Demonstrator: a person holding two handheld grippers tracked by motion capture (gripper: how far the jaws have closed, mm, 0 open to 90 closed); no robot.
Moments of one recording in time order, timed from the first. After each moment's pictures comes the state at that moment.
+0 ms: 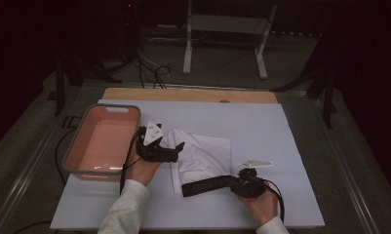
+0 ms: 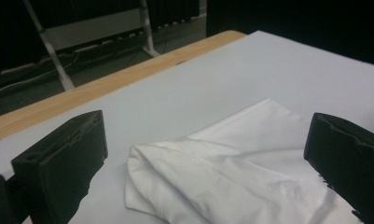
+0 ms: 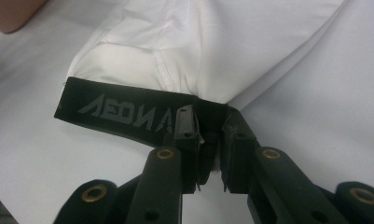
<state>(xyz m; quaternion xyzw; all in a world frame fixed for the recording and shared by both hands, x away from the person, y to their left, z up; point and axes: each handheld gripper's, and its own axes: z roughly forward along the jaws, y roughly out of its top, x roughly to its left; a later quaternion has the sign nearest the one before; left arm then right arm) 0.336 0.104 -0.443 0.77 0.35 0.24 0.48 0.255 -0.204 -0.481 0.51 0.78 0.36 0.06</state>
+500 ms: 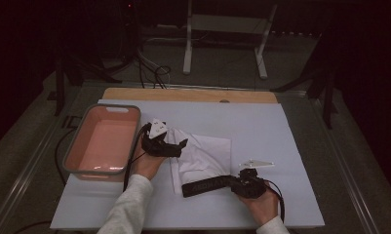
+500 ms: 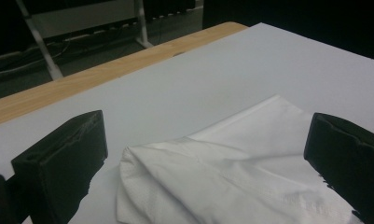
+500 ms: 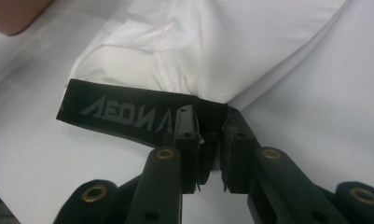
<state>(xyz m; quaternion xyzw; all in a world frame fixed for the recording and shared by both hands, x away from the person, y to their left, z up) 0.358 0.099 -0.459 0.77 0.36 0.22 0.48 0.254 -0.205 -0.480 0.51 0.78 0.36 0.06</state>
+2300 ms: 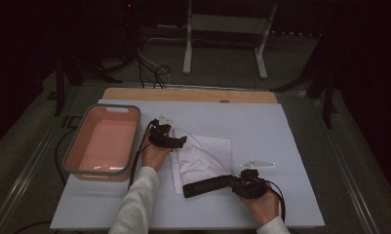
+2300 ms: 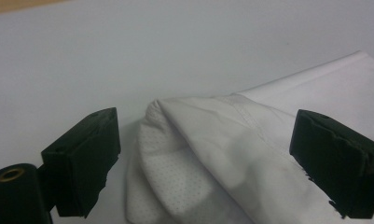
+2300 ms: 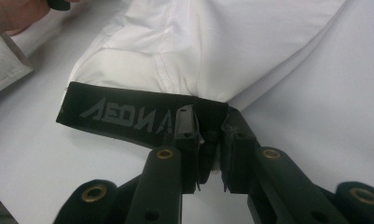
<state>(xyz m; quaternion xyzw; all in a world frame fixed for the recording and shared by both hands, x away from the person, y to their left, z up) 0.419 0.092 -0.513 0.79 0.45 0.13 0.40 0.252 -0.207 -0.479 0.50 0.78 0.36 0.07</state>
